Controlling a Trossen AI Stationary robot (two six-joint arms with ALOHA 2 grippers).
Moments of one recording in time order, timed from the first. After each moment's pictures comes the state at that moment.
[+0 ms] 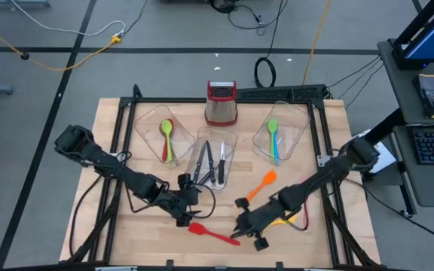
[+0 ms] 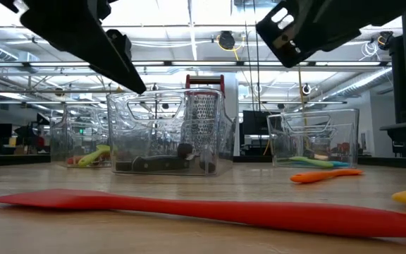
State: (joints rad) left arm -0.50 1.57 0.94 -0.22 -0.37 -0.34; right arm 0.55 1.74 1.04 0.00 0.00 0.20
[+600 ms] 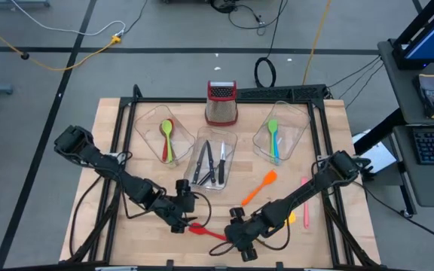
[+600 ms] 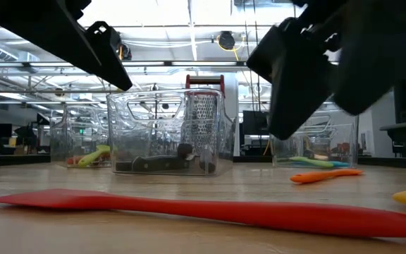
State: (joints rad) left arm -0.57 1.57 0.94 -0.24 -0.37 -0.34; right arm 0.58 1.98 1.34 -0.29 0.02 0.39
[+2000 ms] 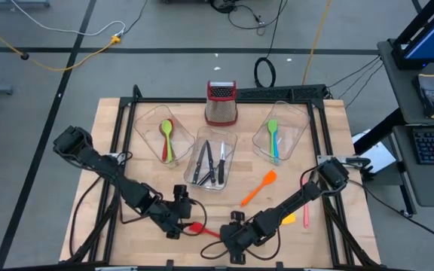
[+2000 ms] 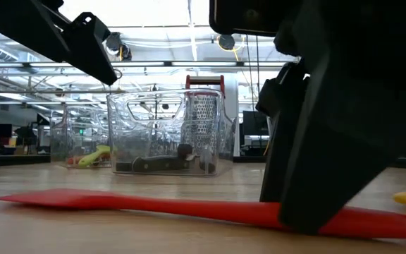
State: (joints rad) left arm -0.62 1.57 0.94 -0.23 -0.37 -0.35; right arm 0.59 2.18 1.34 -0.39 0.13 0.65
